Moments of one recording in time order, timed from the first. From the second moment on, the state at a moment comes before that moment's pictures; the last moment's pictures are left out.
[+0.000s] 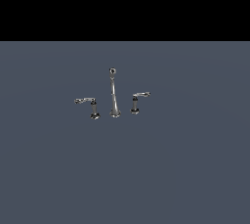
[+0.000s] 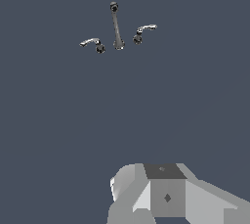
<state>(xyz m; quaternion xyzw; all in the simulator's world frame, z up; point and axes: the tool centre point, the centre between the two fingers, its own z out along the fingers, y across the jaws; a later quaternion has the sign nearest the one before) -0.248 0.006 0.487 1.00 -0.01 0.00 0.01</state>
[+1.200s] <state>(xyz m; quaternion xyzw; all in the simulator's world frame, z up) -0.220 0.061 0.417 0.99 -0.13 0.00 0.00</state>
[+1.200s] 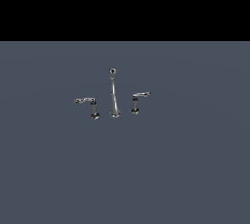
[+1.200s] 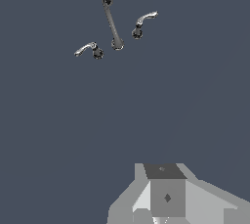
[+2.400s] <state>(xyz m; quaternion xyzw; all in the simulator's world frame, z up) -0.128 0.147 0.279 0.94 -0.35 0.00 0.00</state>
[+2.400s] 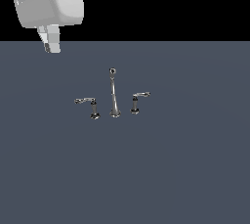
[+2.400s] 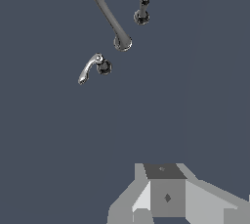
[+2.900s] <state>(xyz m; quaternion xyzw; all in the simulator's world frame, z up) -0.087 0.166 0.231 0.91 -0.42 0.00 0.00</state>
